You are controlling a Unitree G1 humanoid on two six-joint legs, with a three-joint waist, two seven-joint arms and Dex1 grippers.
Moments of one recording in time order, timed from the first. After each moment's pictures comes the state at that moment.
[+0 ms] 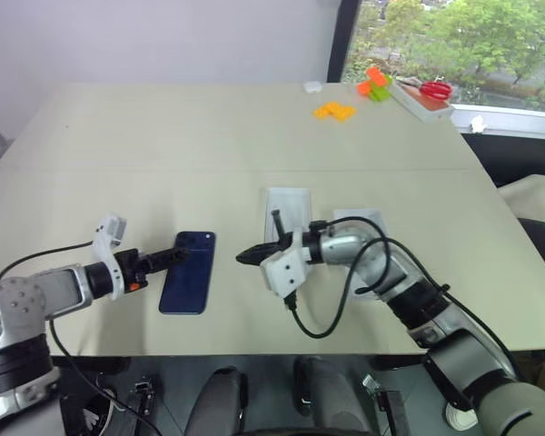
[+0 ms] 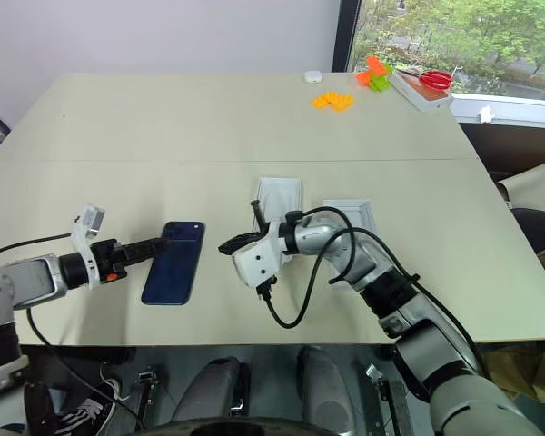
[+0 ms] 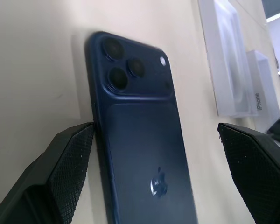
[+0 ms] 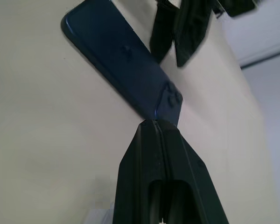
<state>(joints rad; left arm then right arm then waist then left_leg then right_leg) -0.30 0.57 0.52 -0.11 -0.85 1.50 -0.54 -0.70 -0.39 0.54 0.22 -0.34 -0.51 0.90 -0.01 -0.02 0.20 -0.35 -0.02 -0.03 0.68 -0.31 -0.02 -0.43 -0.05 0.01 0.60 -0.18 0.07</state>
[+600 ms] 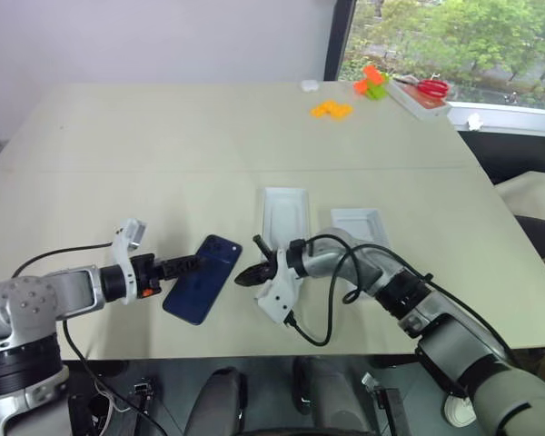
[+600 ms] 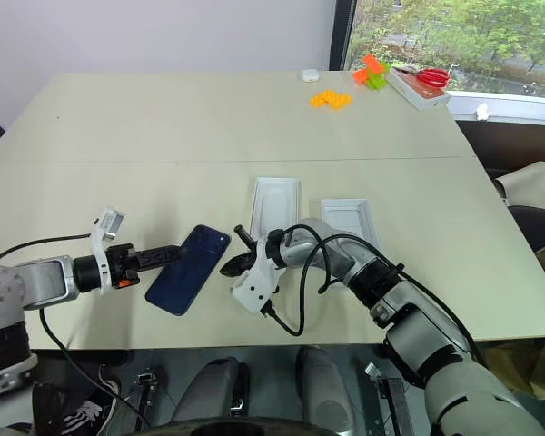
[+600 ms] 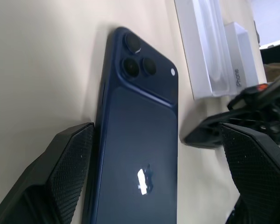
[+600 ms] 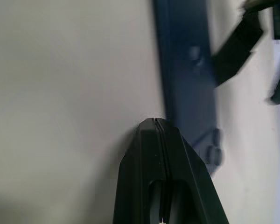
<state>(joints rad) -0.28 0.58 0.50 -0.18 -0.91 1.58 -0.55 -0.77 -0.38 0.66 0.39 -0.58 -0.75 0.79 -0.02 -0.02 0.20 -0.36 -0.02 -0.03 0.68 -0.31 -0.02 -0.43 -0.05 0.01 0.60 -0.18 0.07</state>
